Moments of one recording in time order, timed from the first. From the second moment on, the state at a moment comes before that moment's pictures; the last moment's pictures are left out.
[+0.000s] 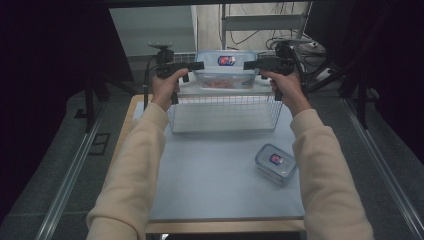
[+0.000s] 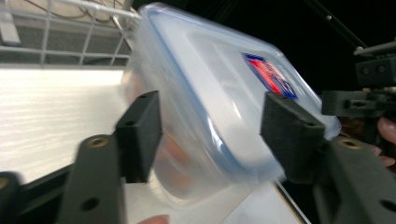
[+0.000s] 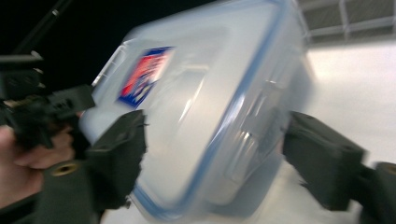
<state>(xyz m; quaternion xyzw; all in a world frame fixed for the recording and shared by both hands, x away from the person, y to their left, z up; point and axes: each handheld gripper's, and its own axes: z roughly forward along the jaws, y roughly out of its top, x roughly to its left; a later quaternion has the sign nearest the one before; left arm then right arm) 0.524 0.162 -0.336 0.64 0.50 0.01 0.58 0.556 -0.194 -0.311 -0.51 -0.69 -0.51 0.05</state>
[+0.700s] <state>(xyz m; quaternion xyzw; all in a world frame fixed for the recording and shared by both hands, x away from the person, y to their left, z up) 0.497 0.172 -0.330 0.65 0.48 0.03 0.58 0.540 -0.196 -0.302 -0.53 -0.68 -0.50 -0.01</state>
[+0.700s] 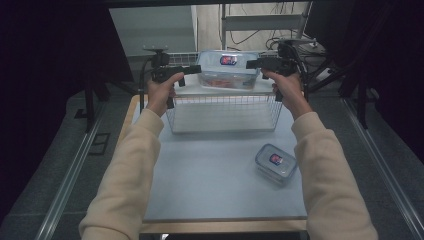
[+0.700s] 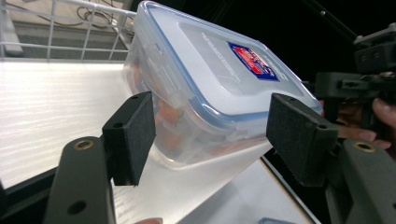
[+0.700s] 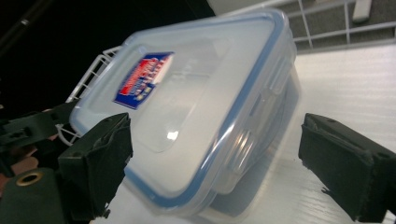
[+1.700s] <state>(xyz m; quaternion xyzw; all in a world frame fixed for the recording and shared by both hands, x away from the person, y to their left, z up) 0.457 0.177 -0.342 0.66 0.46 0.03 0.59 0.491 -0.181 -0.339 -0.42 -0.76 -0.49 -0.06</state>
